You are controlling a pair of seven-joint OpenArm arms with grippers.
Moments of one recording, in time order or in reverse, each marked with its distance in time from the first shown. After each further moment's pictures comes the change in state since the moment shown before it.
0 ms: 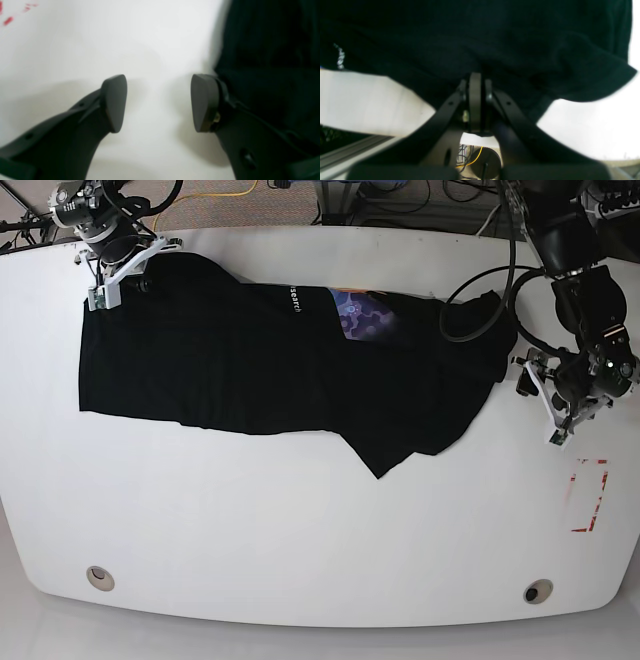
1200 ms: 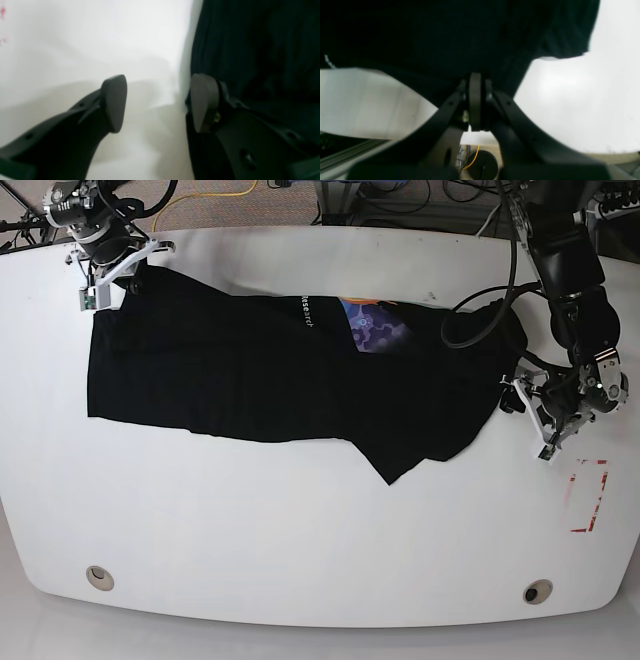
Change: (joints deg) left arm -7.3 -1.2 5.7 -13.0 1.5 0.0 -10.5; right arm -0.1 0.1 3.7 0.6 0.5 0.6 0.2
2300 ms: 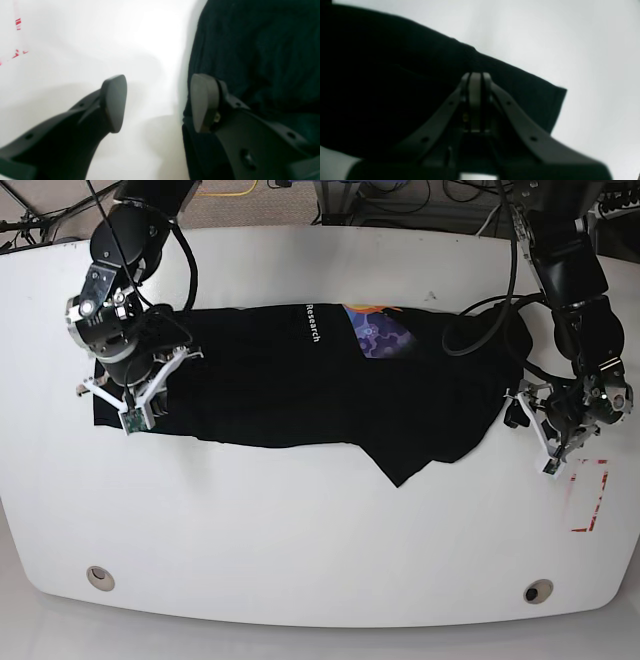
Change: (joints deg) left arm -2.5 -0.1 -0.1 0.0 0.2 0.1 0.0; right arm 24.9 3.8 -22.3 -0.5 -24.3 -3.1 -0.5
